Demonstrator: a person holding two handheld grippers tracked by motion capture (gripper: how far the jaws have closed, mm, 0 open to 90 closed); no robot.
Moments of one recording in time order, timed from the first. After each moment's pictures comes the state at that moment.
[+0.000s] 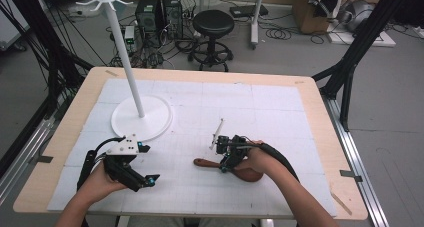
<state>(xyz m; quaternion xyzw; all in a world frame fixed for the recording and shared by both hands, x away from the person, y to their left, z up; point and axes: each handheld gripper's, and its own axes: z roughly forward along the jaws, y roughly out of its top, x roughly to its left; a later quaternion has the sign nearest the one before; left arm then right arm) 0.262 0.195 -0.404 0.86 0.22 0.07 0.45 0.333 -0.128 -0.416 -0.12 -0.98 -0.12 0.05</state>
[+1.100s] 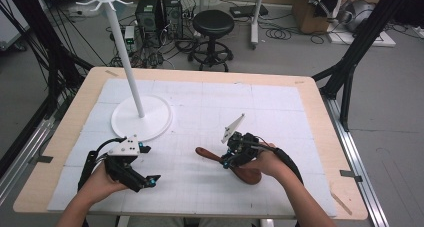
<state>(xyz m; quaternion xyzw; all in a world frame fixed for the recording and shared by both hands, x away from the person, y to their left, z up) 0.262 0.194 -0.406 0.87 0.22 0.06 0.44 0.325 -0.159 -0.395 -0.15 -0.96 -0.25 0.04</state>
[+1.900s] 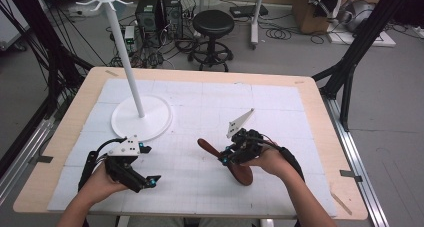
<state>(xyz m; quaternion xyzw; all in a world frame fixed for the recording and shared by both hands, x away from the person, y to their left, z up) 0.261 0.193 -0.405 0.87 0.22 0.06 0.45 0.323 -0.166 -0.374 -0.14 -0.94 -0.32 0.06</state>
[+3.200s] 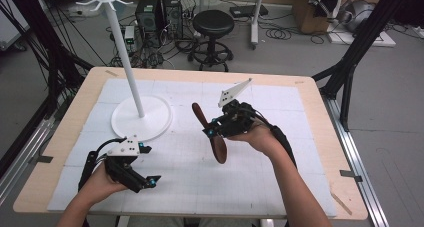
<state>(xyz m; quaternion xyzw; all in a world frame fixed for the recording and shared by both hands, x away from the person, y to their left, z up) 0.260 0.193 -0.404 0.86 0.22 0.06 0.45 0.352 -0.135 -0.309 -0.13 -0.90 -0.40 0.03</state>
